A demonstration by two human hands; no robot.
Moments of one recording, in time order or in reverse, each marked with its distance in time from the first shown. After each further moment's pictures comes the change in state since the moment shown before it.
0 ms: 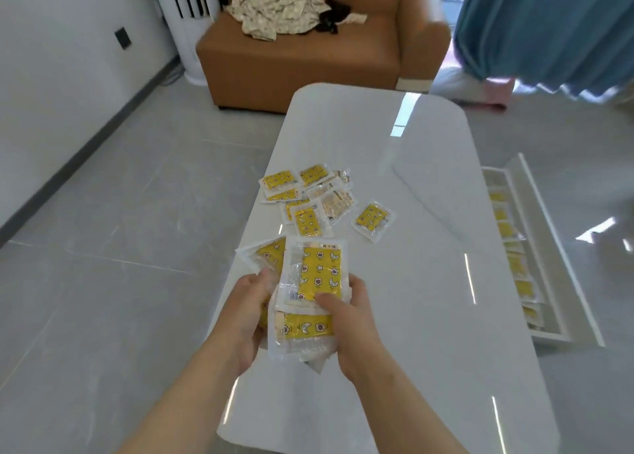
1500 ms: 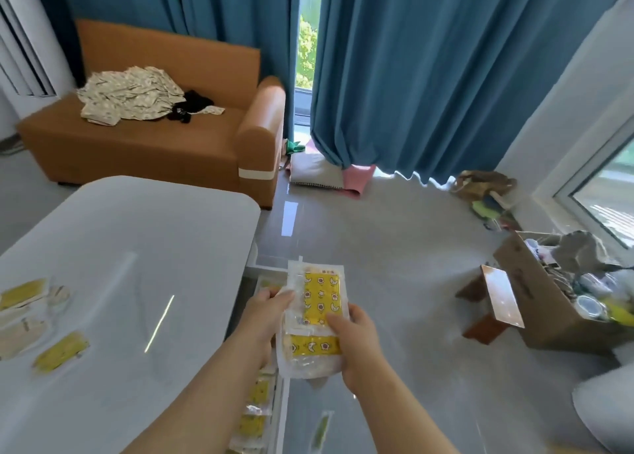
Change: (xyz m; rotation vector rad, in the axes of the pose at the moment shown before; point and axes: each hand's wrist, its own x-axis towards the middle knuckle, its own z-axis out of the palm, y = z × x) left_hand 0.004 0.058 0.756 0.062 -0.128 0.029; right_hand 0.080 -0.449 -0.587 -0.140 0.211 -0.109
